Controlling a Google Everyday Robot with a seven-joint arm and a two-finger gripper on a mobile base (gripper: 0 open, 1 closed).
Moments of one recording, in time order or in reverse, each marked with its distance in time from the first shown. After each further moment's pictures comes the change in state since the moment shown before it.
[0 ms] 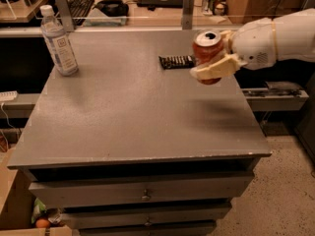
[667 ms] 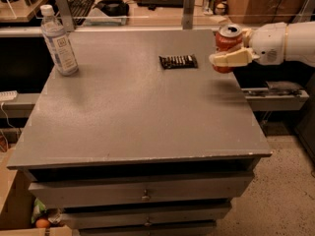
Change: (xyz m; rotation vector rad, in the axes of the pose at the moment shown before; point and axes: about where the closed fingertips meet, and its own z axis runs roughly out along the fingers) arm 0.061 -0.088 -0.031 0.166 -0.080 0.100
